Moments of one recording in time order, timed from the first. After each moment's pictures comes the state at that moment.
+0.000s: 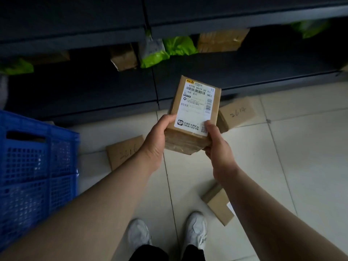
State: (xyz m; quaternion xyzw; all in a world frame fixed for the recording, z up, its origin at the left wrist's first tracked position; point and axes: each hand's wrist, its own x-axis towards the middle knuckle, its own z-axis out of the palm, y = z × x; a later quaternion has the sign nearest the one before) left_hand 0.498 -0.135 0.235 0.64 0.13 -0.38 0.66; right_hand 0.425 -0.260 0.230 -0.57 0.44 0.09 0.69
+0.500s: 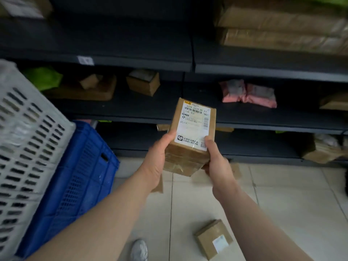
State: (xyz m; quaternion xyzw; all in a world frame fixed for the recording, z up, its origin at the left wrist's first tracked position) left_hand 0.436 -0.063 0.549 0.65 0.10 -0.26 0.71; right_hand 0.399 -0.203 0.543 -0.63 0.38 0.09 0.67
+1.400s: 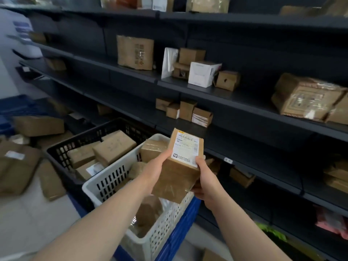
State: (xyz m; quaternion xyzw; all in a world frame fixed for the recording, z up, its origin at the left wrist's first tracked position) left_hand 0.310 0.331 0.853 0.63 0.24 -0.03 0.74; right_hand 0.358 0.184 0.845 -0.72 0.10 0.26 0.64
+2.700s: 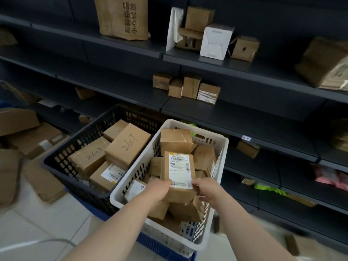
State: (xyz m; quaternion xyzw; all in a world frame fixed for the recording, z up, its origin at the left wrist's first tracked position) left_hand 0.329 0.511 0.744 0.76 0.31 -0.22 0.53; right_hand 0.373 0.345 0.745 -0.77 0.20 0.32 0.51
